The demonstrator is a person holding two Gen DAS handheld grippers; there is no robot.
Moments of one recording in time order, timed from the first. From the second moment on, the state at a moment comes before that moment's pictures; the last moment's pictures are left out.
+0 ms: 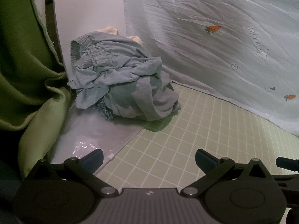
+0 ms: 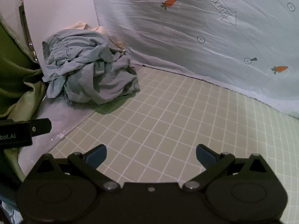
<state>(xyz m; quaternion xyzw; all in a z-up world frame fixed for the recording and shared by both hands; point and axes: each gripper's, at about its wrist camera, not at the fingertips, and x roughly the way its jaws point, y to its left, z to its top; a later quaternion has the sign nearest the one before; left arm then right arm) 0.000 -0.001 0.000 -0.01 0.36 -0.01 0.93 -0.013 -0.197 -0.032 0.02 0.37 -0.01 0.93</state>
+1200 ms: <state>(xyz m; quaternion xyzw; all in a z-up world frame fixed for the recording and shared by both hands) 0.005 -0.003 -0.005 -0.01 0.37 -0.01 0.93 -0.010 -0.198 -0.037 0.03 0.38 -0.01 0.92</state>
